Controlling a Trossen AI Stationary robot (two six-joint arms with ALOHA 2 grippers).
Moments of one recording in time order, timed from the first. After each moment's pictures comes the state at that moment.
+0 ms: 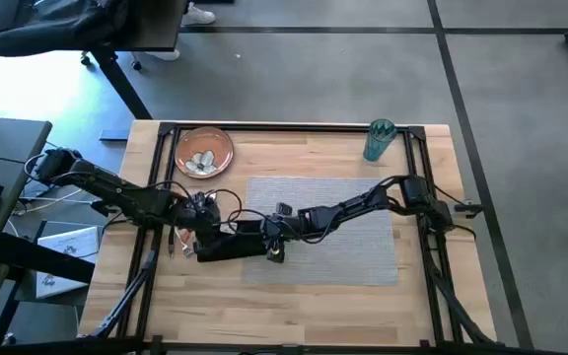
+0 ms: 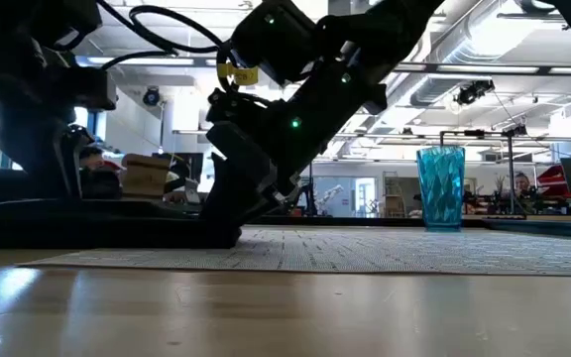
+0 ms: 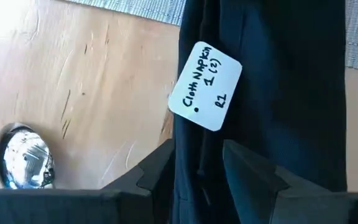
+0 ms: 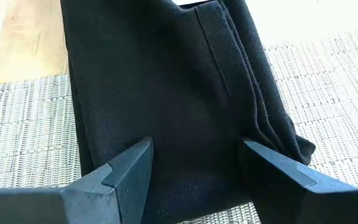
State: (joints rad) left arm -0.28 1.04 0.49 -0.60 -0.20 -0.47; right arm 0.13 2.19 1.38 -0.01 0.14 0.22
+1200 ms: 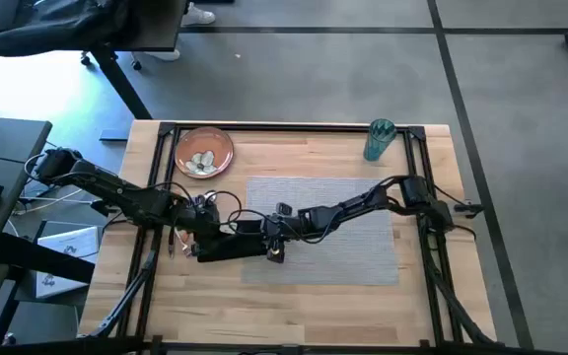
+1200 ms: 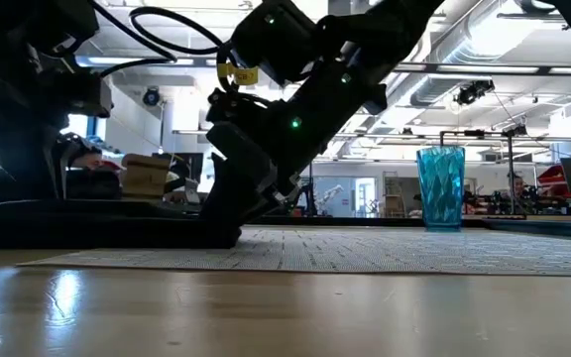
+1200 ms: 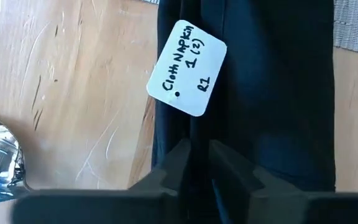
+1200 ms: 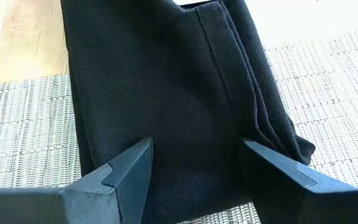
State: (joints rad) left arm -0.28 1.04 0.46 -0.58 -0.15 -0.47; right arm 0.13 2.19 1.38 -0.01 0.14 0.22
